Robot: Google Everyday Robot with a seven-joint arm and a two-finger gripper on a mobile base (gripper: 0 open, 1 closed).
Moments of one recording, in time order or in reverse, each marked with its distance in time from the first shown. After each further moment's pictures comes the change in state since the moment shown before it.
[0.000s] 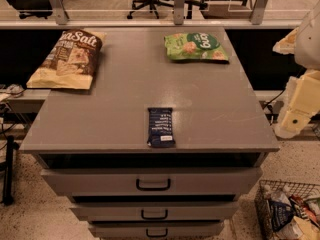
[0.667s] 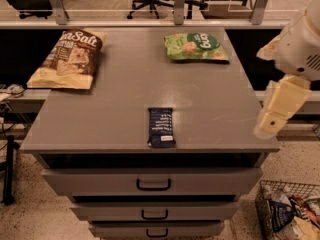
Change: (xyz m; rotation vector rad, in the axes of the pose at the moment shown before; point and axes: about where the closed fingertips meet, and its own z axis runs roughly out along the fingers) arm -0.024 0.002 0.022 -0.030 -0.061 0.010
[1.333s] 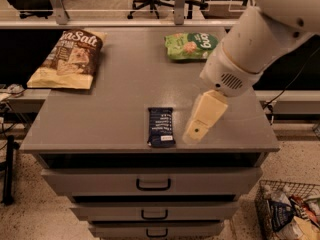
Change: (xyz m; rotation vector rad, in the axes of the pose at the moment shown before) arm -0.091 0.022 0.077 -0.127 -0.131 0.067
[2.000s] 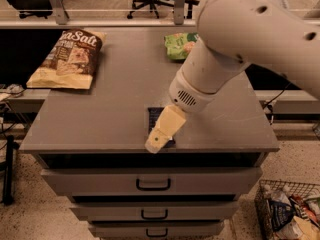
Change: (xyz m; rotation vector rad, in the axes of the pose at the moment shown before) arm -0.028 0.013 0.062 -0.006 0.029 0.211
